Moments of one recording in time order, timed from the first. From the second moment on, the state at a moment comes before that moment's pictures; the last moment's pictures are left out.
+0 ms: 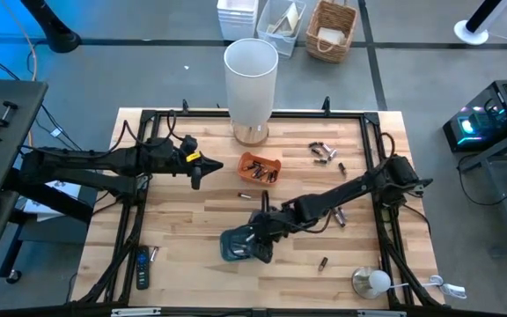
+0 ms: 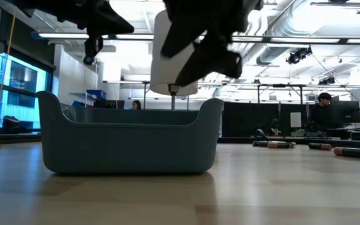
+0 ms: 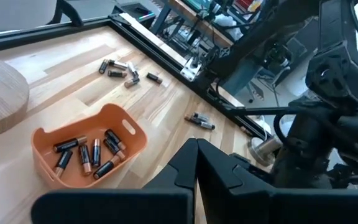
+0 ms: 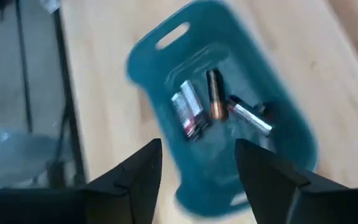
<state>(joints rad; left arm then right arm) 0.09 0.90 0.62 0.00 -0.04 -0.60 0.33 1.92 1.42 -0.41 -0.05 0.74</state>
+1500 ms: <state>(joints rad) 0.23 0.90 0.62 0.06 -0.12 -0.56 -0.70 1.54 0.77 -0.68 0.12 1.14</state>
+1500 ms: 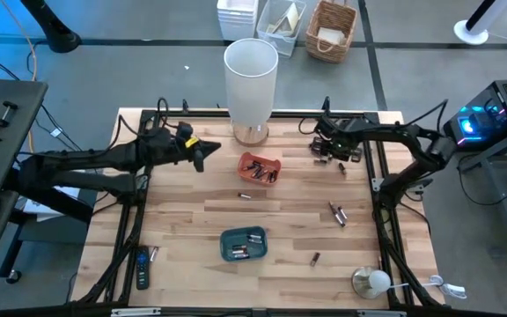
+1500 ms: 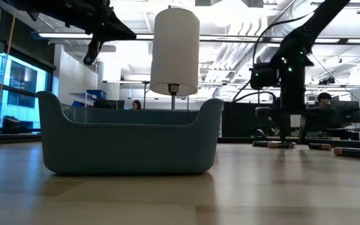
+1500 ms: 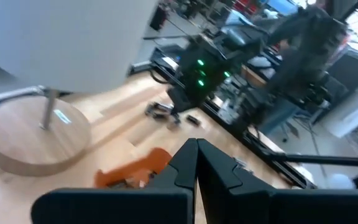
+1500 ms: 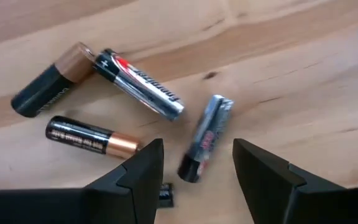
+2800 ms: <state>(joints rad) 0.57 0.91 0.62 0.19 0.08 -0.41 -0.48 1.24 0.85 -0.61 0.22 0.94</state>
